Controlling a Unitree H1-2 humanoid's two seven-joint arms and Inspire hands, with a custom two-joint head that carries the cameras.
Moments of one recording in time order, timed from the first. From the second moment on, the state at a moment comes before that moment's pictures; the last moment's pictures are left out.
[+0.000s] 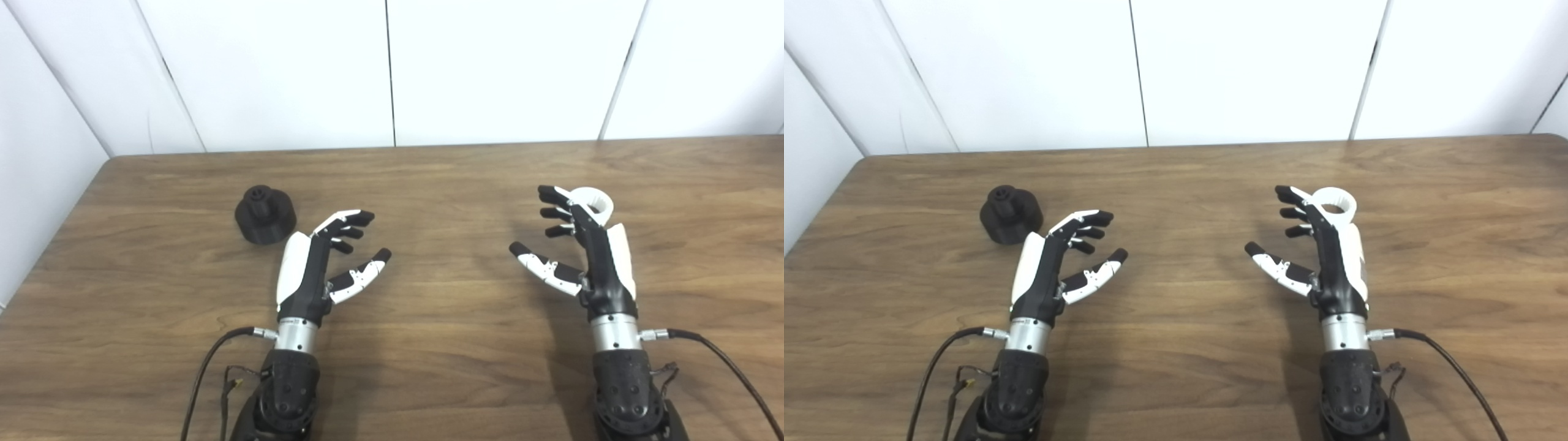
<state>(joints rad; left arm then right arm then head) -0.10 0.04 -0.12 0.00 0.50 -0.12 0.18 -0.11 -0.06 0.08 -0.04 -0.44 -0.10 -0.21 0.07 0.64</state>
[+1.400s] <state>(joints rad) -0.12 -0.01 -0.15 0.05 0.50 -0.17 0.23 -0.12 -0.10 0.07 0.00 -0.34 -0.16 -0.19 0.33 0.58</state>
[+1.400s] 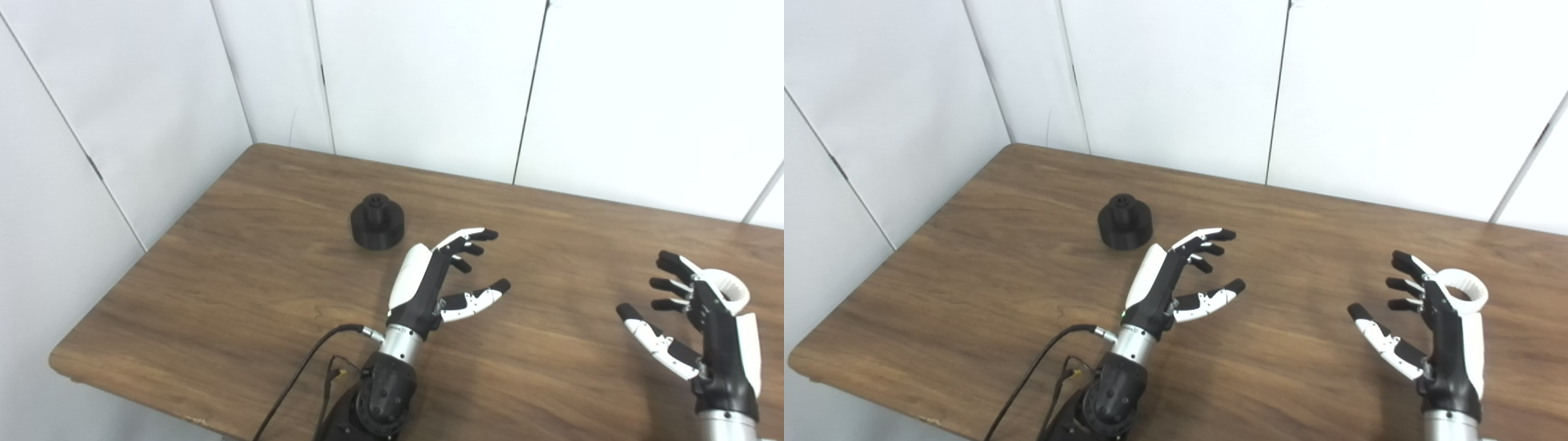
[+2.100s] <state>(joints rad) -0.12 0.06 -0.12 -0.02 0.69 -0.07 0.25 -0.13 -0.10 0.07 0.00 -0.34 -0.17 -0.20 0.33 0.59</state>
